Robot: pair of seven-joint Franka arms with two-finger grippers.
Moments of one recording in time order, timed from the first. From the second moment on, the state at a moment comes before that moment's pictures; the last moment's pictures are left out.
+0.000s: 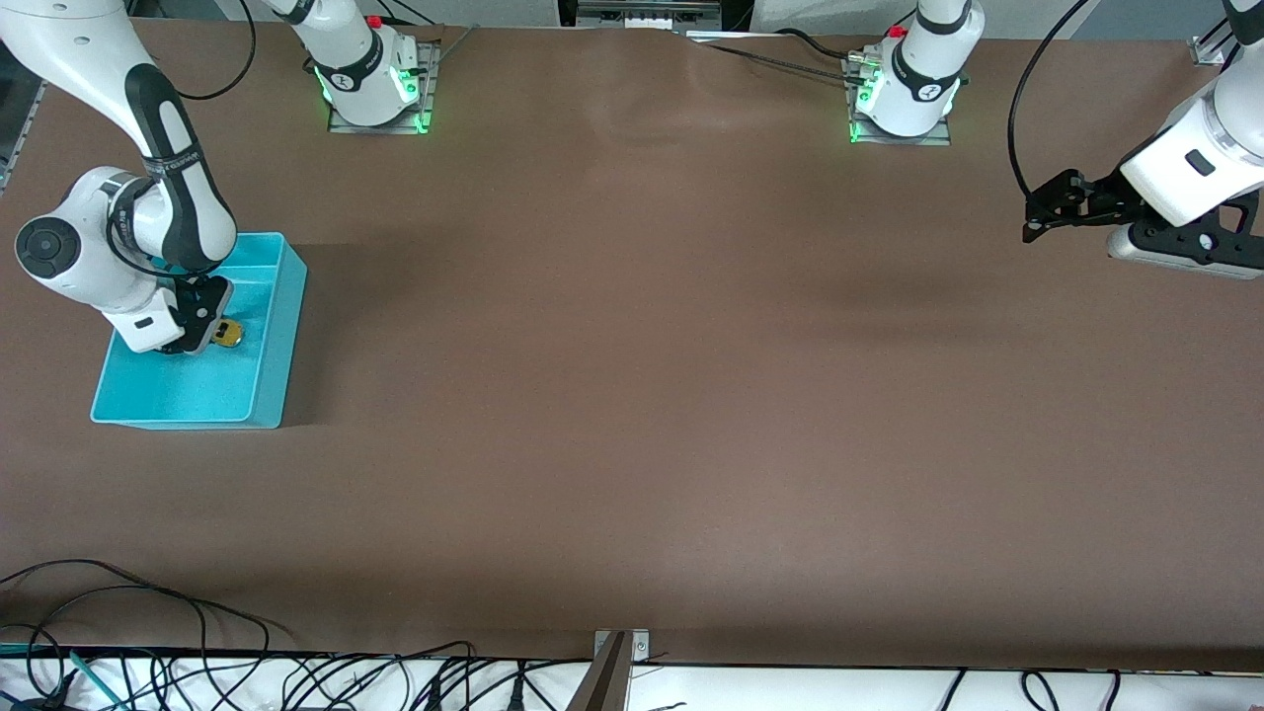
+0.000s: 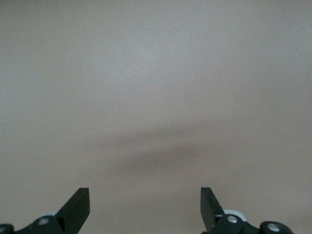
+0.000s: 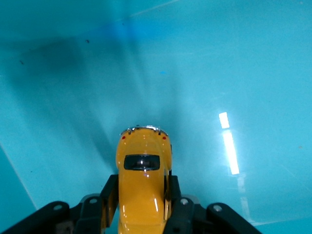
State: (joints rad) left arm -0.02 -0.01 -0.05 -1.64 -0.03 1.56 0.08; right arm 0.10 0.41 -0.41 -2.23 -0.02 2.57 -1.57
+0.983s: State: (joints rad) left arm -0.02 -0.01 -0.05 -1.64 -0.03 1.54 0.08; right arm 0.10 0.30 -0.38 -2.04 0.05 2.24 -1.48
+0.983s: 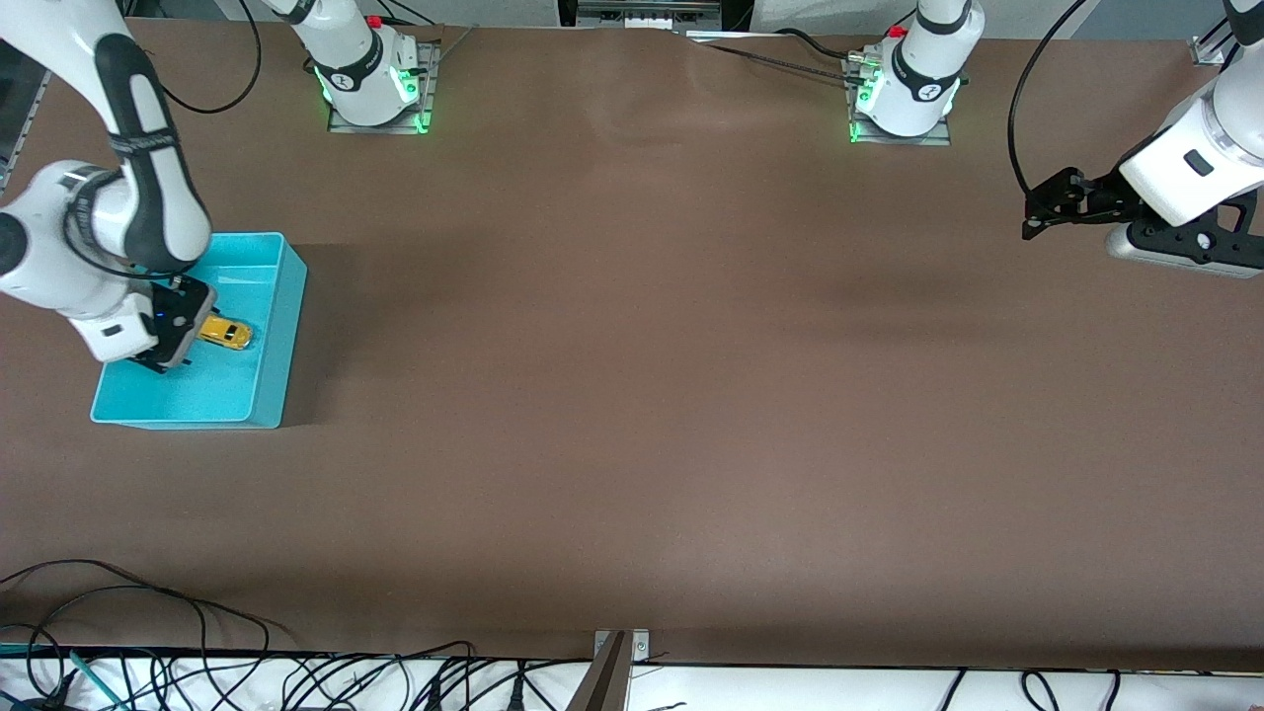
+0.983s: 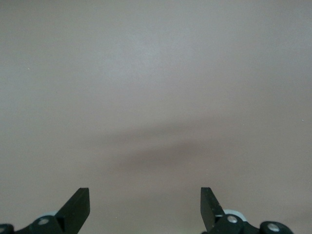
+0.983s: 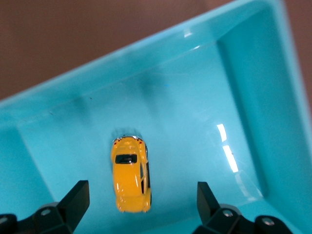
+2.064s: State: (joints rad) left arm -0.02 -0.01 -0.05 -1.64 -0.03 1.54 0.08; right arm 0.21 0.23 -0.36 -1.57 0.06 1.67 -0.48
